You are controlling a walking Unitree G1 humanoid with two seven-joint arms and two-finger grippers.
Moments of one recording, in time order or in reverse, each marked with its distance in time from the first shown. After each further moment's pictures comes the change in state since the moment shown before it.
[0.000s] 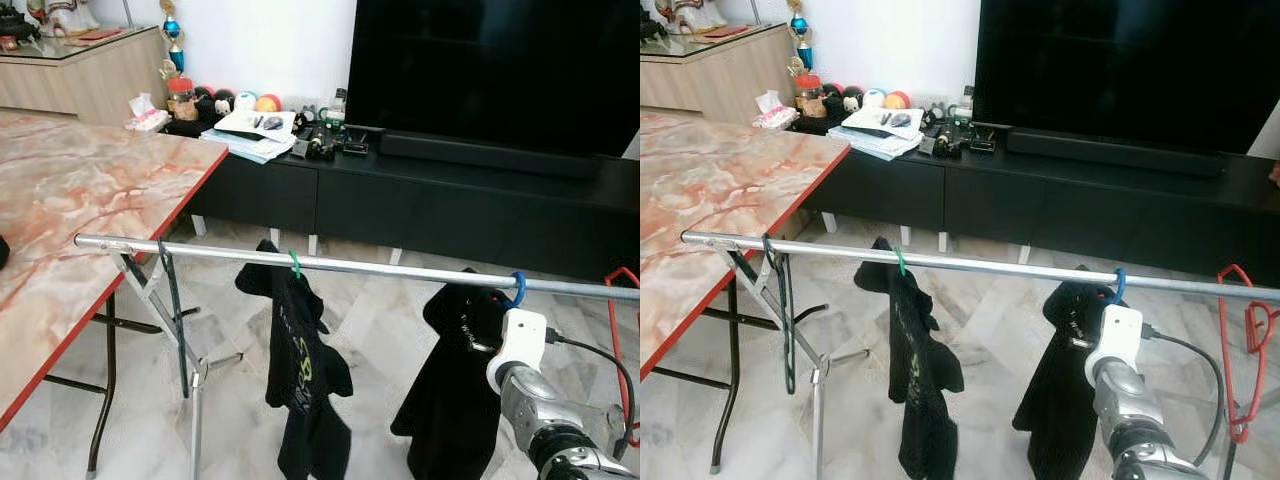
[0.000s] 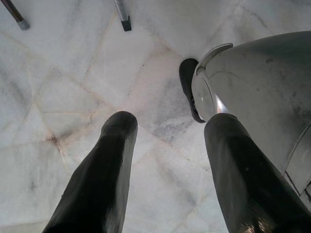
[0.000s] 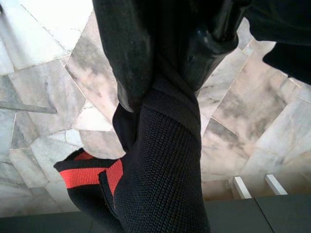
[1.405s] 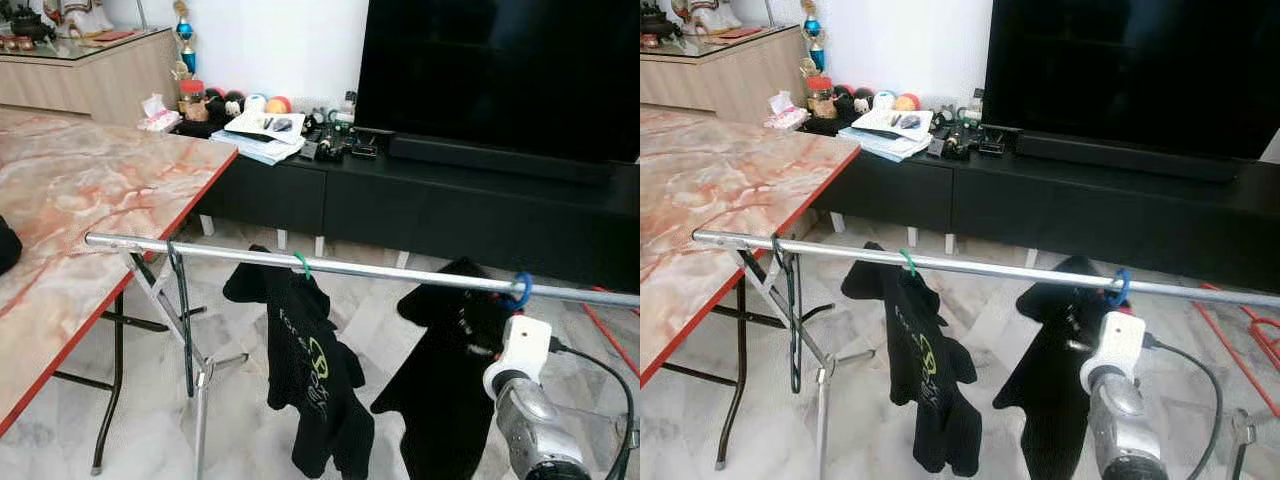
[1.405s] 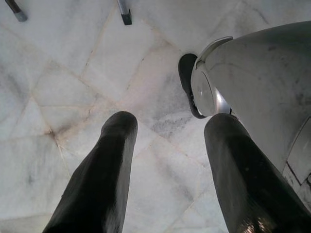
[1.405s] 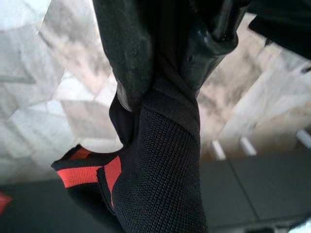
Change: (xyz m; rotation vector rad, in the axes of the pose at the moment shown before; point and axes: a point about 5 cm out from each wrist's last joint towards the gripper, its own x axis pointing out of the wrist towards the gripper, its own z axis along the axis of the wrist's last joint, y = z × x) left arm 0.000 -0.001 -0.003 -0.002 0.020 -0.005; right arm -0.016 0.010 0.004 0.067 -0.179 0.050
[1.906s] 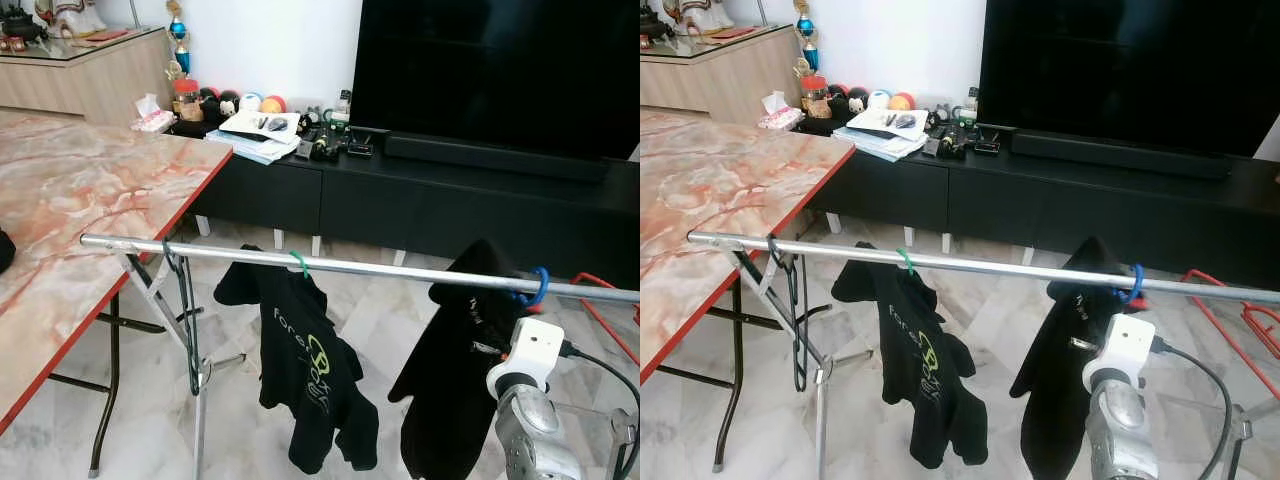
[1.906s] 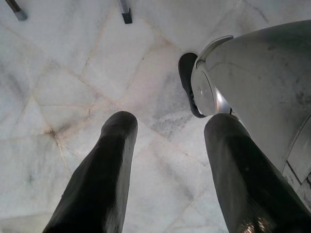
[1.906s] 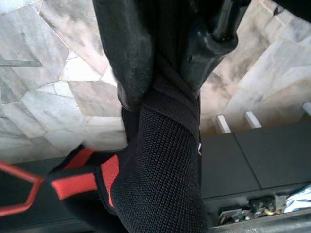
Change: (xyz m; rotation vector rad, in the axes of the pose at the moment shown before) left arm 0.000 0.000 0.000 0.000 0.001 -0.001; right arm -0.015 0.000 -0.006 0.022 -0.120 -0.045
